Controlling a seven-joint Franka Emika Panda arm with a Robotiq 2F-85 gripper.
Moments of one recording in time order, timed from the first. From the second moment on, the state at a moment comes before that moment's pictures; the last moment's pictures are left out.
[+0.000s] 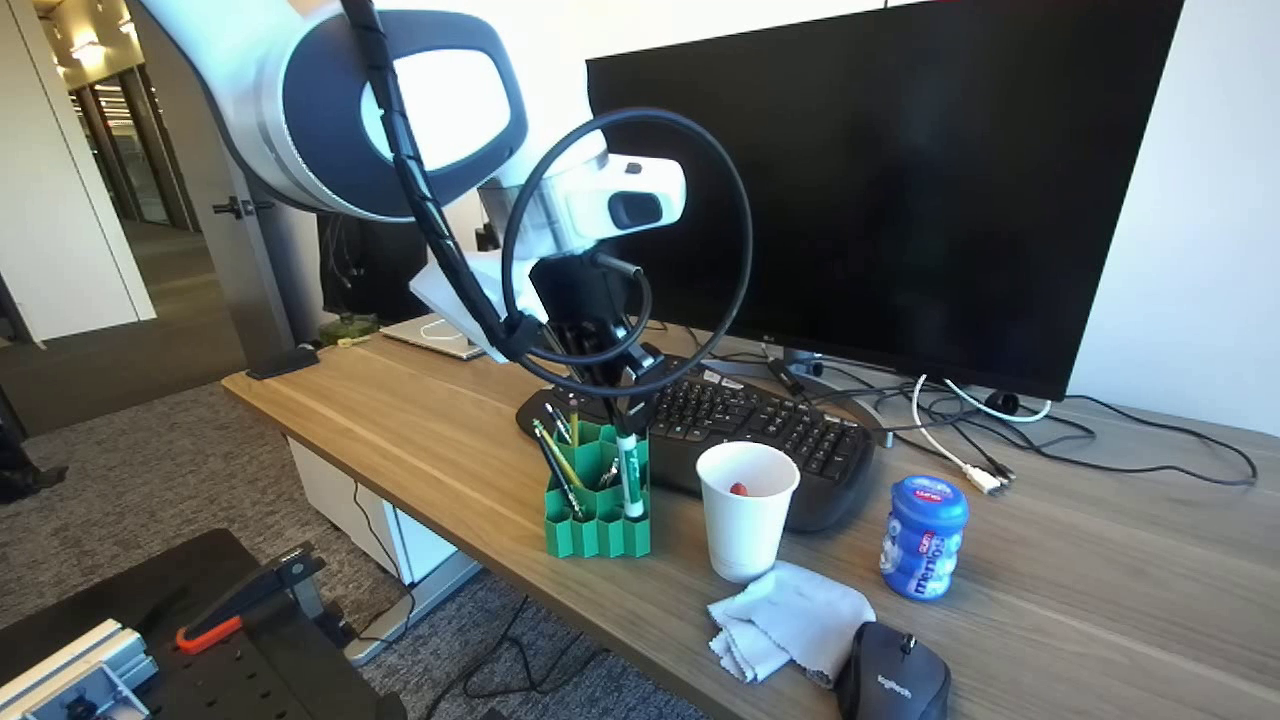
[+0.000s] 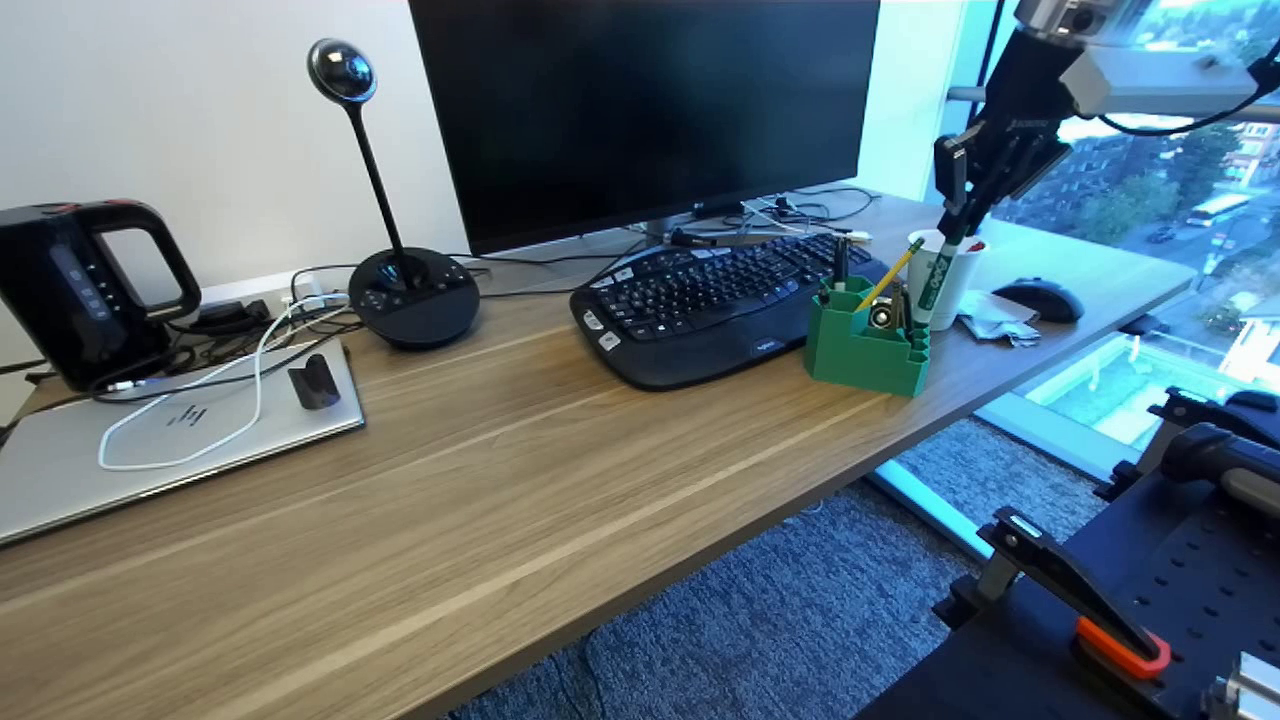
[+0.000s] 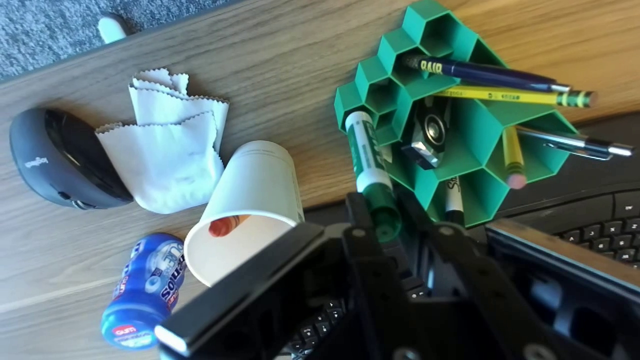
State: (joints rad) arm -0.03 0.19 -0.07 -2.43 0.01 2.93 0.12
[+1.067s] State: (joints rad) arm -0.03 0.19 -0.08 -2.43 0.01 2.92 0.12
